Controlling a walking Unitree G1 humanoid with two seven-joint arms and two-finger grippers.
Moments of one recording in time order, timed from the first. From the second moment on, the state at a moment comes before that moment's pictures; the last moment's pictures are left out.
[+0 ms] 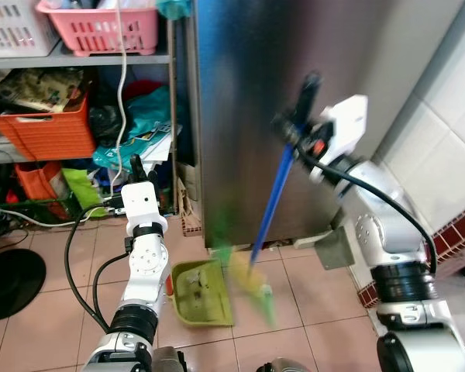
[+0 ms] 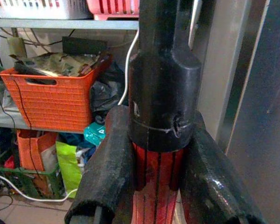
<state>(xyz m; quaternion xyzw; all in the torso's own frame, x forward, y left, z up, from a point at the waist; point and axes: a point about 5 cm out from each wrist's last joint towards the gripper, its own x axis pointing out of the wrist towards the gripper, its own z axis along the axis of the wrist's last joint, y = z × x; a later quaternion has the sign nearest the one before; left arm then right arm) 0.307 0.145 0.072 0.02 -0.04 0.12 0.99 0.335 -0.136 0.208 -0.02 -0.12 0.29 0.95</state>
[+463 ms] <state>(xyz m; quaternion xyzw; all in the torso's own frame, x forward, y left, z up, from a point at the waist) 0.307 0.146 0.072 0.02 -0.04 0.12 0.99 0.335 -0.138 0.181 -0.14 -0.14 0.22 0.96</state>
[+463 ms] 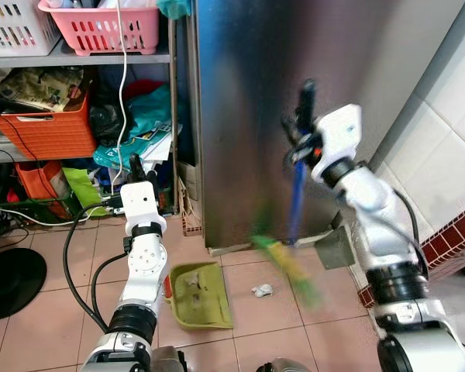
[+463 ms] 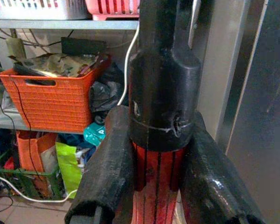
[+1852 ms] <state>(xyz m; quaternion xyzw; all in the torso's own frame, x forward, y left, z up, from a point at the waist) 0.316 0.112 0.047 -0.01 0.04 0.06 1.00 0.337 -0.120 0.156 0.09 0.05 0.12 0.99</state>
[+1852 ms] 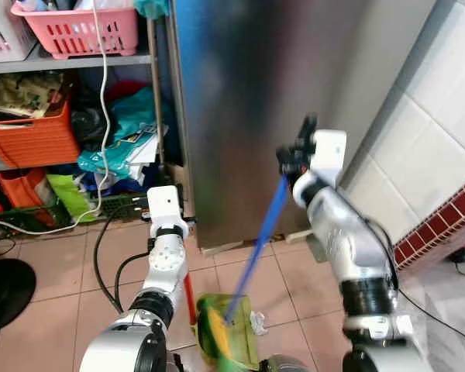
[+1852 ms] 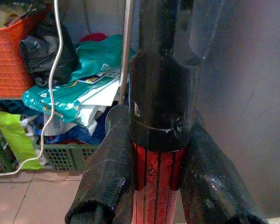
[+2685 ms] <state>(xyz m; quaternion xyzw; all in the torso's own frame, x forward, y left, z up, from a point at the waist) 0.314 0.121 0.071 -0.01 0.00 0.04 1.00 0.345 -0.146 0.191 -0.03 -0.10 0.04 0.99</state>
